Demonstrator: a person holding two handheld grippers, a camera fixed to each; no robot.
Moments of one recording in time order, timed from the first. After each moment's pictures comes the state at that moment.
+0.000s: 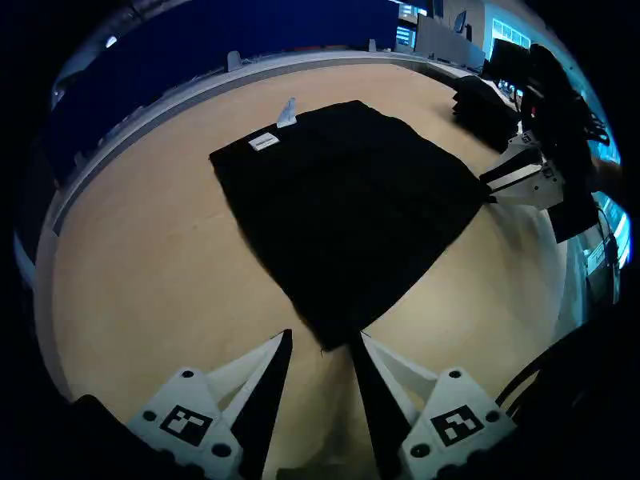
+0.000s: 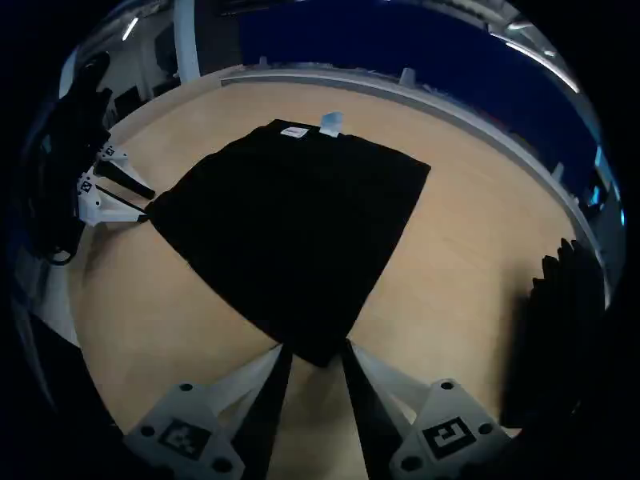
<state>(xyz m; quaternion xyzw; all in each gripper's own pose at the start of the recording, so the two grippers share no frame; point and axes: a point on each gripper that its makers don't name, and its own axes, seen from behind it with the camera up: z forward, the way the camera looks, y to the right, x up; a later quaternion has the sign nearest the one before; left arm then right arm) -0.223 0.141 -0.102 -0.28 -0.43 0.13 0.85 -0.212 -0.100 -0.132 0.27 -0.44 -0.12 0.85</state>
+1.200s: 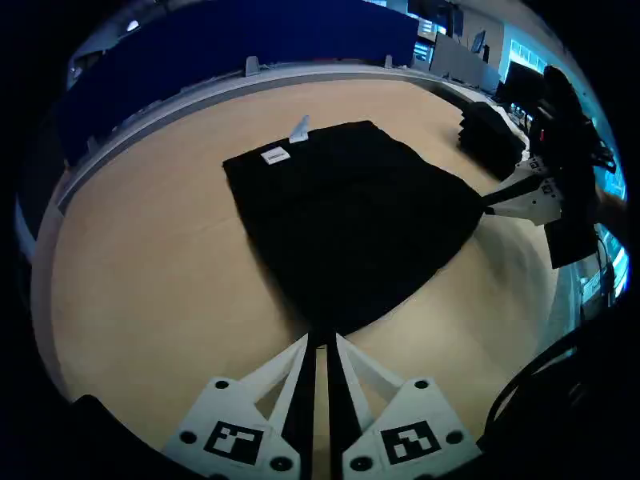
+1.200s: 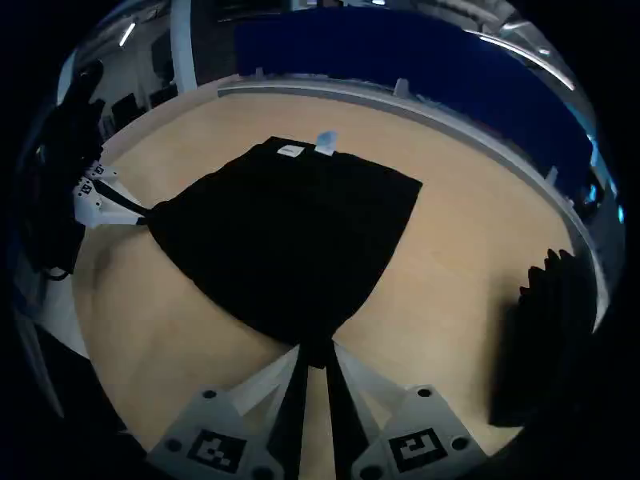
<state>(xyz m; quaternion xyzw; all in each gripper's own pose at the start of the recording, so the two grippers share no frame) -0.196 0.152 -0.108 -0.26 -0.43 0.08 0.86 -0.186 -0.103 -0.125 0.26 -0.42 -0.12 0.86</state>
